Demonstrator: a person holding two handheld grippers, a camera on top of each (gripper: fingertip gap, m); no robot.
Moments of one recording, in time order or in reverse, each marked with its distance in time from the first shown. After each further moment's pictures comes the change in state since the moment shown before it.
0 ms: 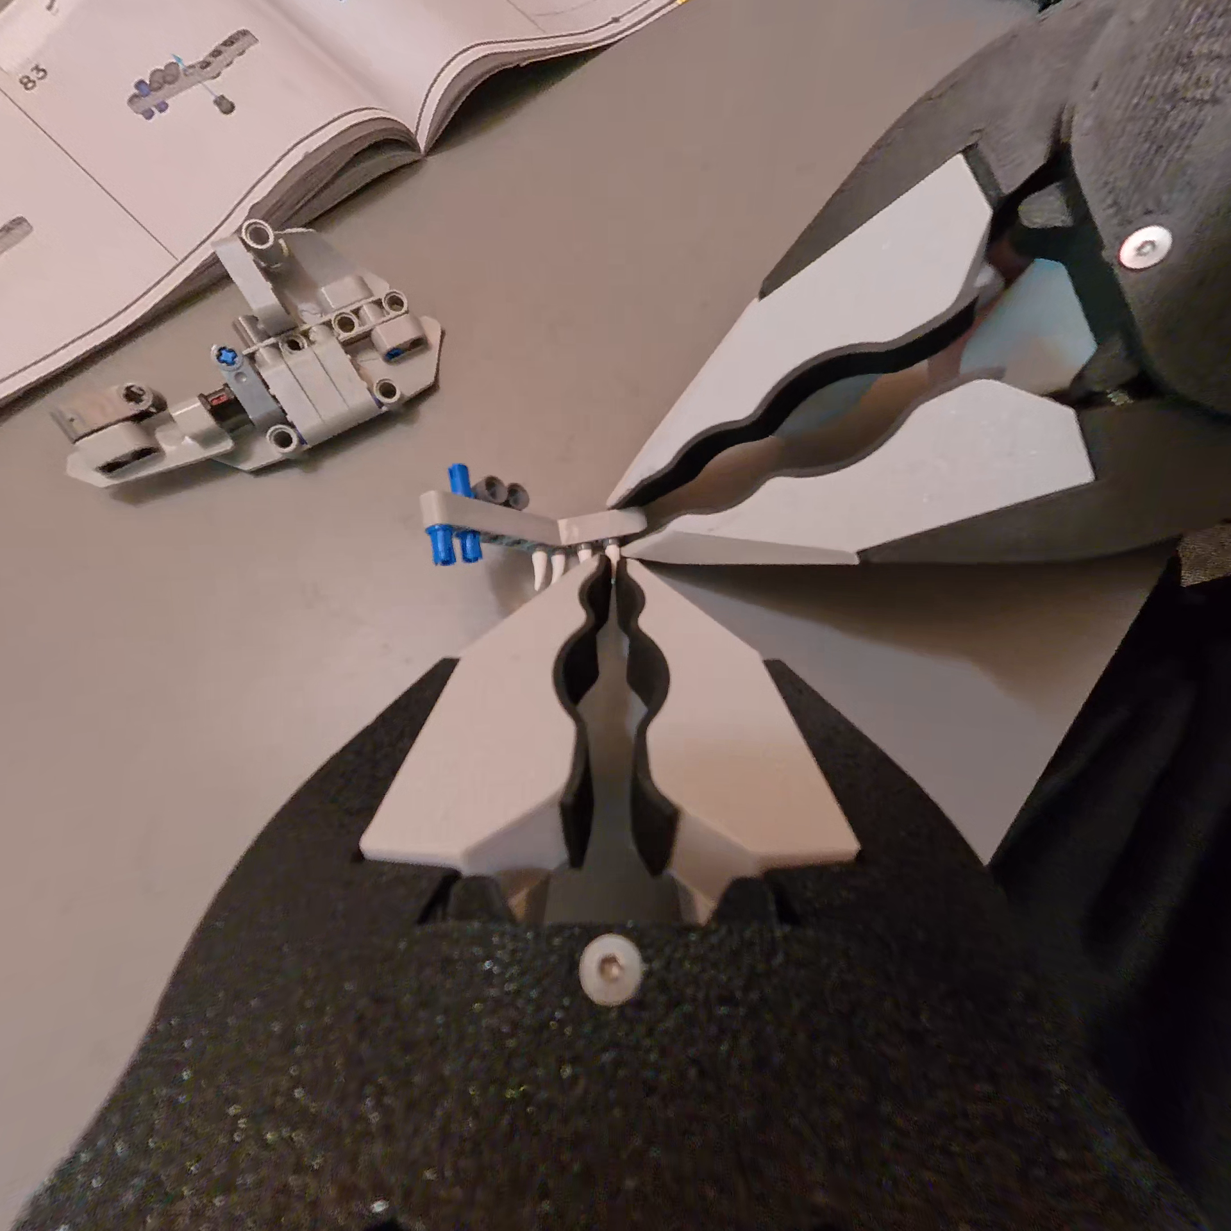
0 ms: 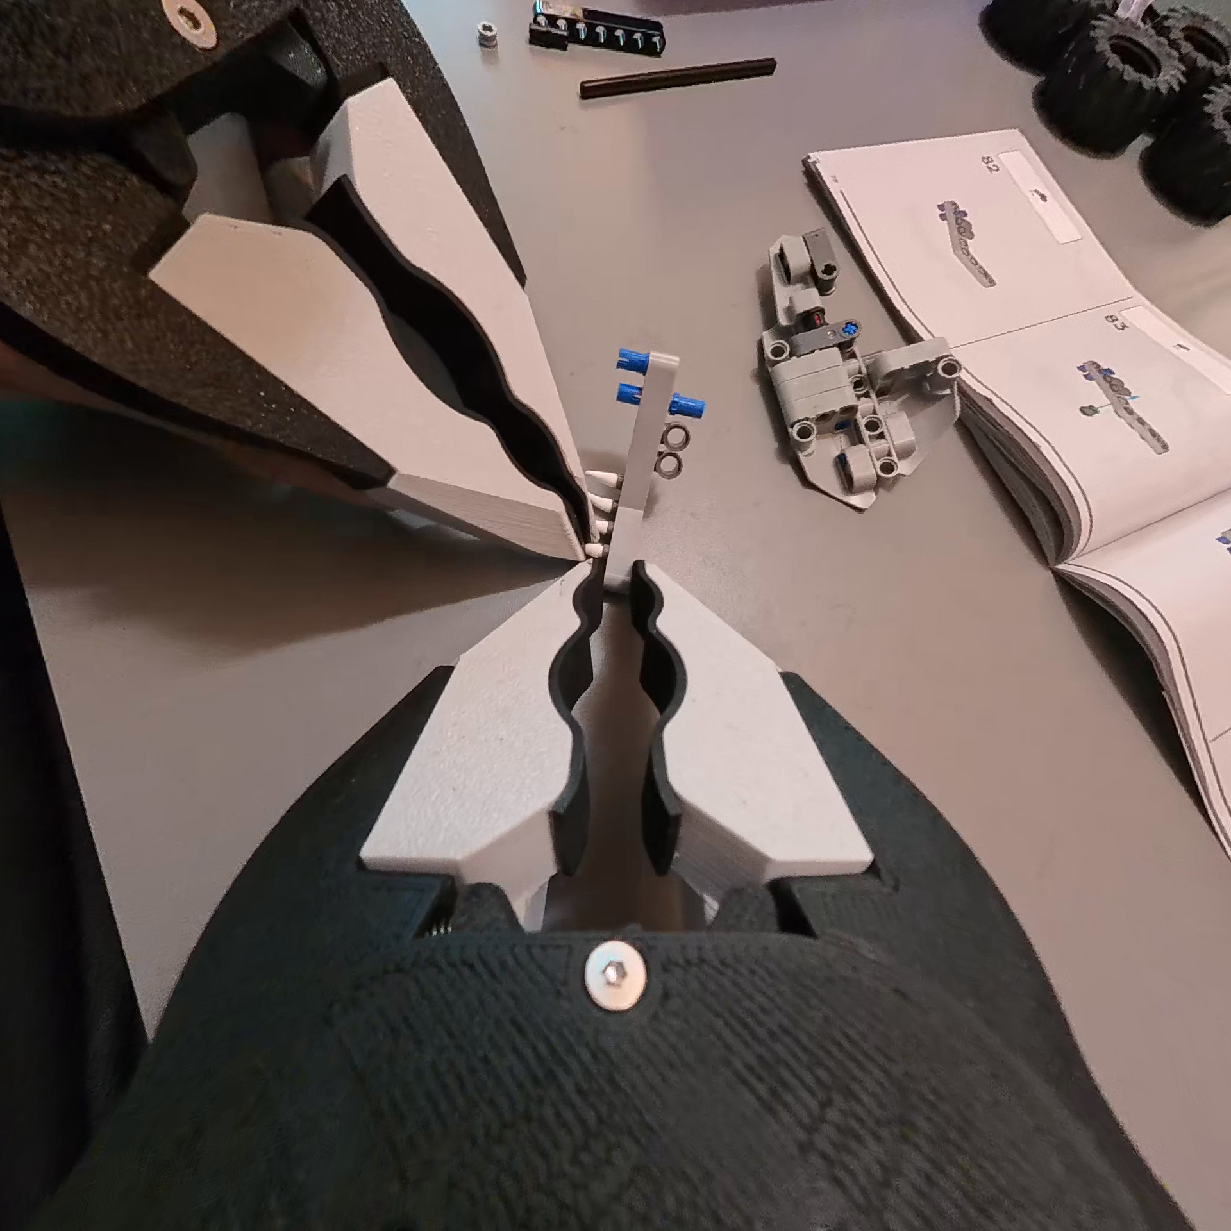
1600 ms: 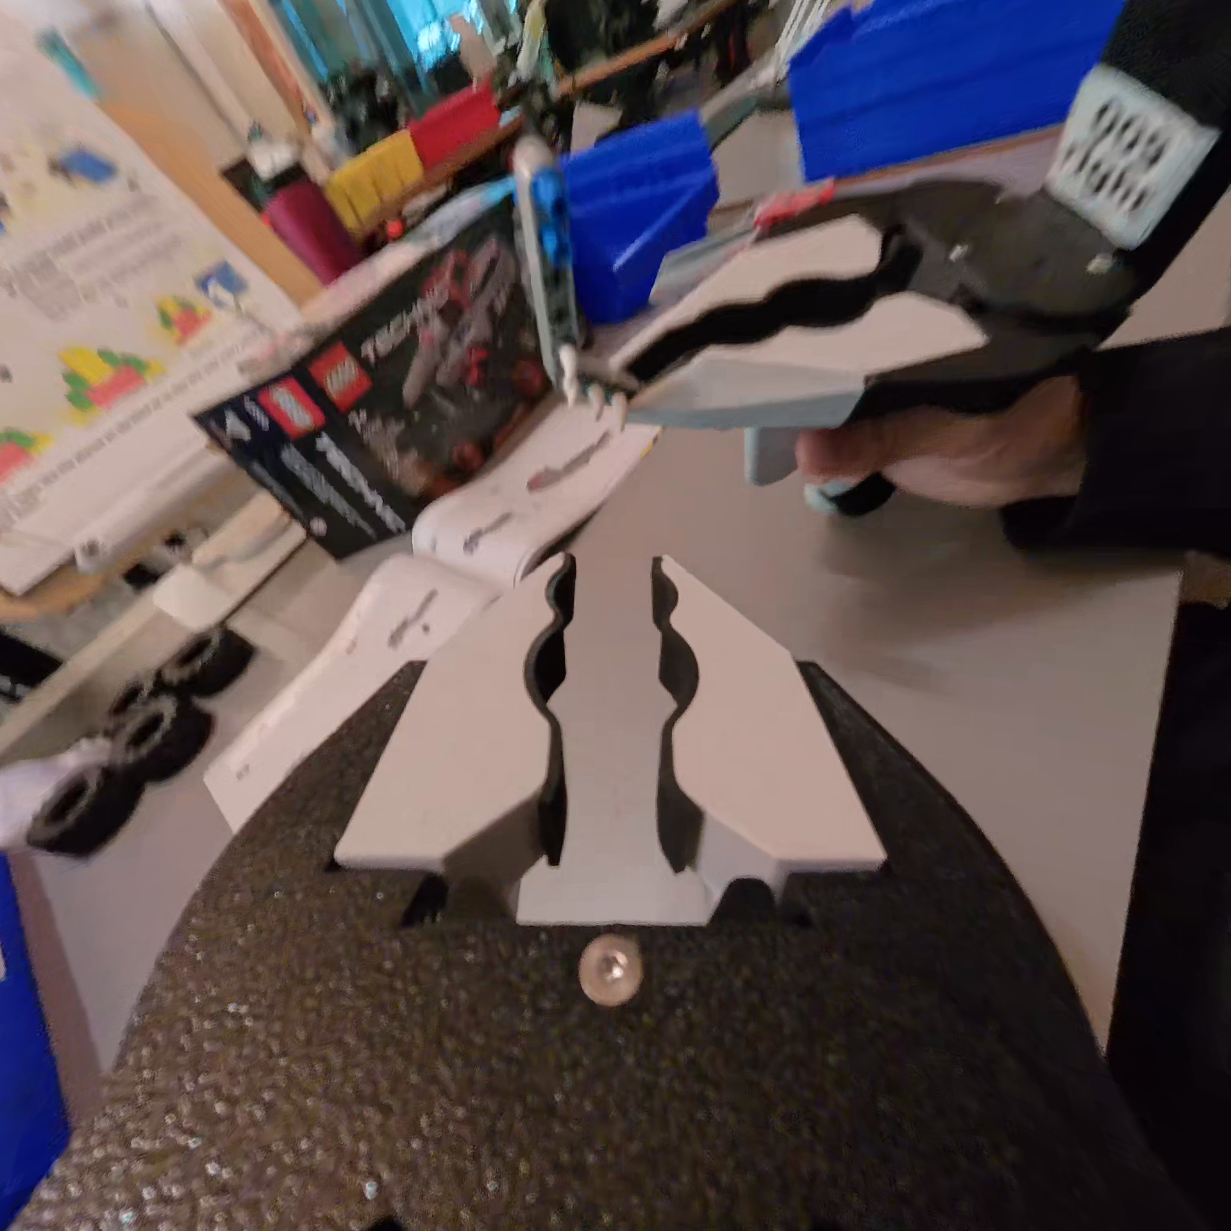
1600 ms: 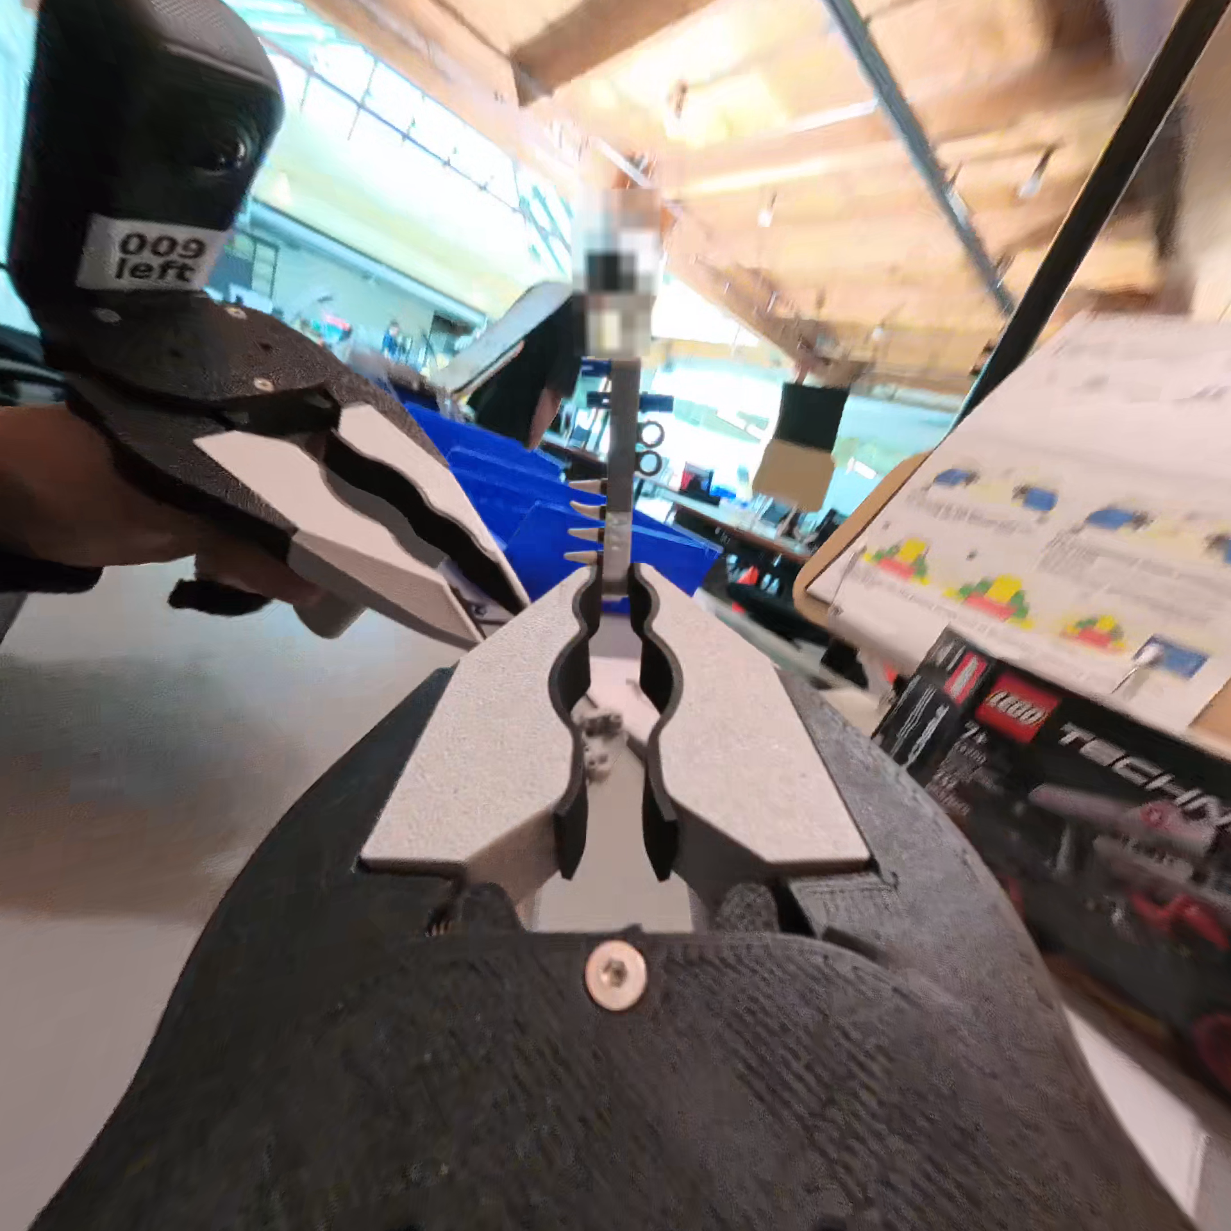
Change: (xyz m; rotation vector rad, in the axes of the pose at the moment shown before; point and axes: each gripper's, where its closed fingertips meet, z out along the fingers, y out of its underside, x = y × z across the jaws) left arm 0.032 -0.105 -0.045 0.458 -0.101 0.462; right arm 0.061 -0.067 -0.125 0.939 0.223 -0.150
